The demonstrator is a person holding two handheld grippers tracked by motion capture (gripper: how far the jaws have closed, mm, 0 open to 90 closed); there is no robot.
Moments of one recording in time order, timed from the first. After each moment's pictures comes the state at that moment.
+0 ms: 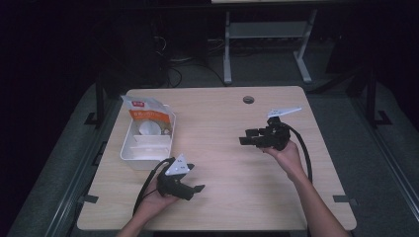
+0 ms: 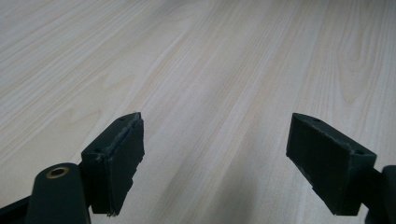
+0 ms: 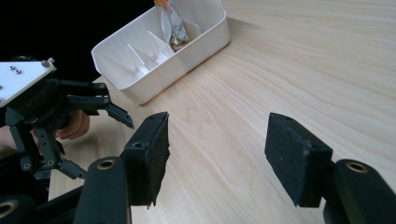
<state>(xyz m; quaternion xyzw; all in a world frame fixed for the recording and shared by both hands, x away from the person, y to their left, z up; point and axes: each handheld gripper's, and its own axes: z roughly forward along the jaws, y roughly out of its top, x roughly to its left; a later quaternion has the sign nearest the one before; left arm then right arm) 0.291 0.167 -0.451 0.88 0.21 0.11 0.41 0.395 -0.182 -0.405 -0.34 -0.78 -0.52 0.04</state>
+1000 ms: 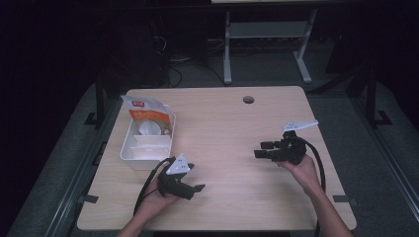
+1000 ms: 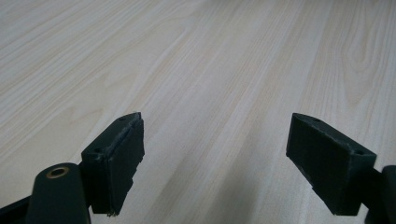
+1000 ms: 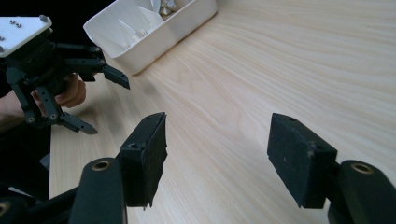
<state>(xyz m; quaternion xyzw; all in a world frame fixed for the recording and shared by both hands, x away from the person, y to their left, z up) 0.293 0.166 -0.451 0.88 0.21 0.11 0.41 0.361 -0.222 -0.426 -0.36 -0.78 -0.51 0.04</state>
